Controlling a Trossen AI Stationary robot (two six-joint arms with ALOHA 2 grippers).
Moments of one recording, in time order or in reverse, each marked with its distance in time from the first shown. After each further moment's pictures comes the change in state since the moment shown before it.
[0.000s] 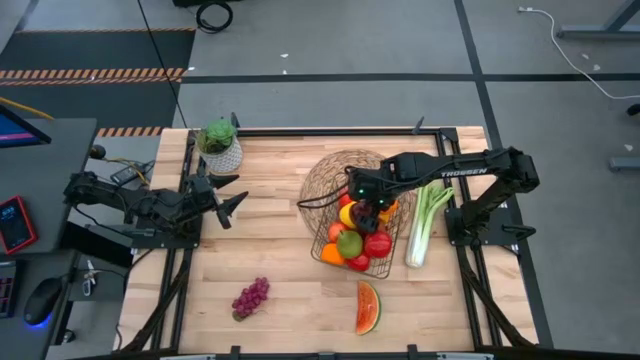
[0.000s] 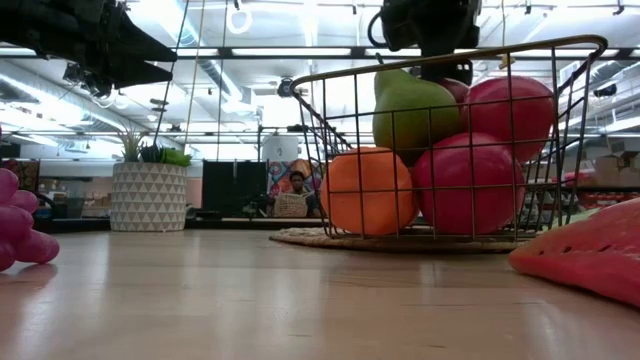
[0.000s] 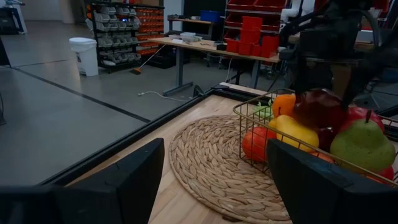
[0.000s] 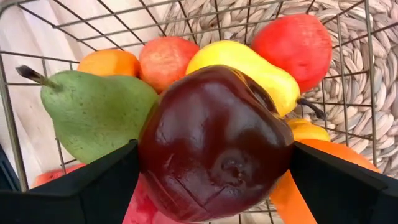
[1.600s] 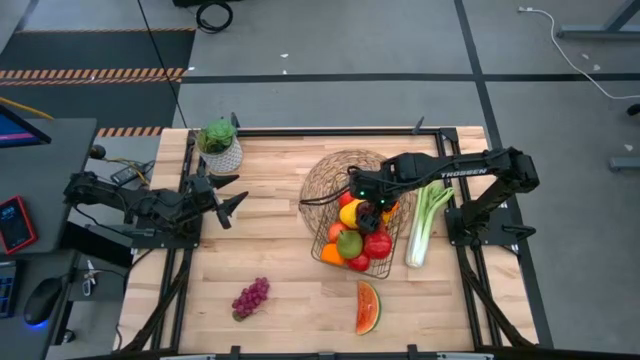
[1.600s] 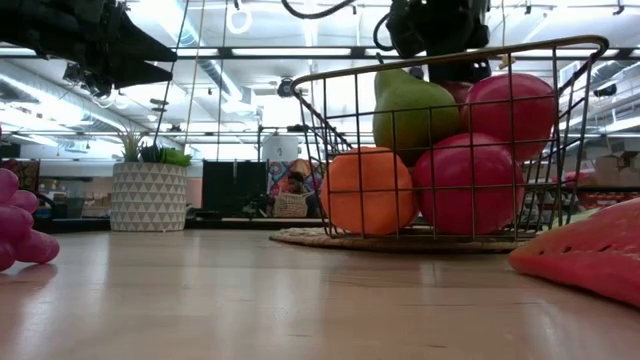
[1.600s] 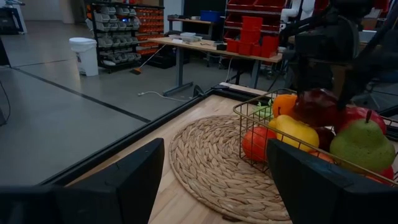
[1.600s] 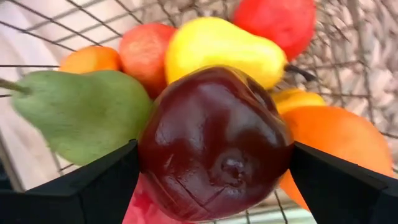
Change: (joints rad) left arm 0.000 0.000 0.000 0.000 0.000 0.000; right arm 0.007 0.001 0.000 -0.063 0.009 0.156
